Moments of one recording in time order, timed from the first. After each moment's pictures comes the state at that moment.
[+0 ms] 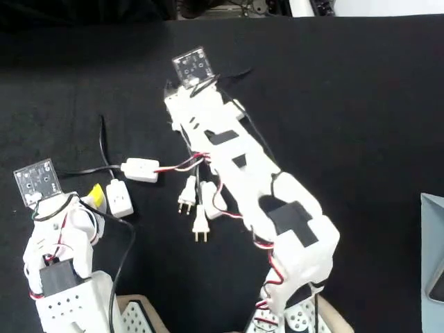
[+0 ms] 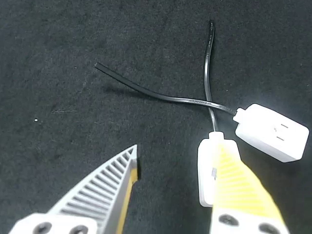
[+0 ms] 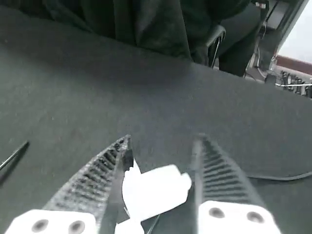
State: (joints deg) left arm -25.5 -95.4 84.8 60.0 1.4; right arm -25.8 16.8 21.5 -8.0 4.4
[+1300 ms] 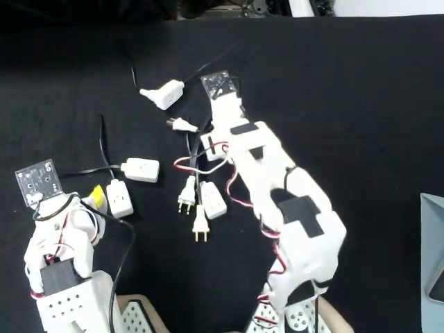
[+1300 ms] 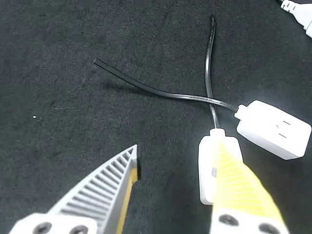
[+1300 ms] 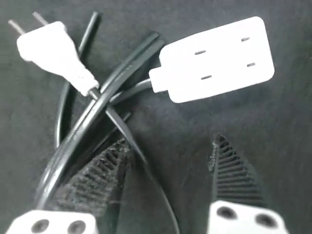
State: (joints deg) left arm -25.5 -95.4 85.5 60.0 1.4; right arm -18.4 19.8 18.5 34.7 2.5
